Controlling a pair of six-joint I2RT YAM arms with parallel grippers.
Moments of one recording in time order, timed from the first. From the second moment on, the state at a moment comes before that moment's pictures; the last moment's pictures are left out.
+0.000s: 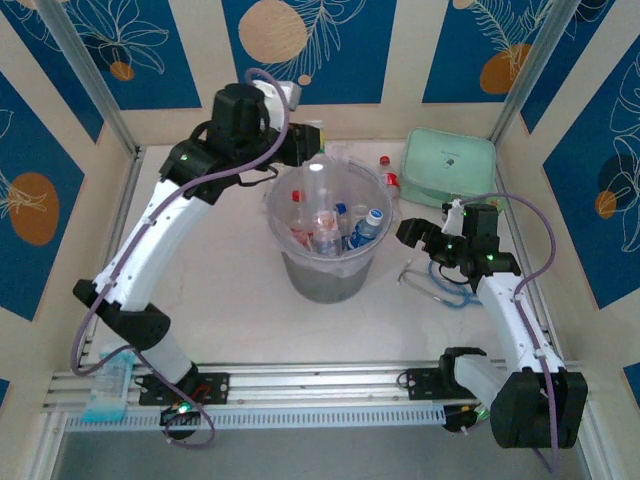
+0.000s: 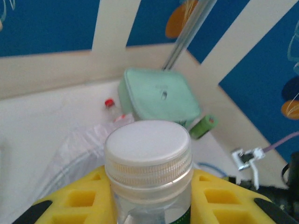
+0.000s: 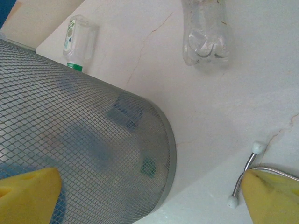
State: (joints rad) left arm -0.65 1.67 2.10 -0.87 0.14 -0.36; right arm -0.03 1.00 0.74 -0.51 -0.52 0.48
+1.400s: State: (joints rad) left arm -0.79 1.55 1.66 -0.74 -0.05 -0.25; right arm 0.08 1.41 1.05 -0.52 -0.26 0.33
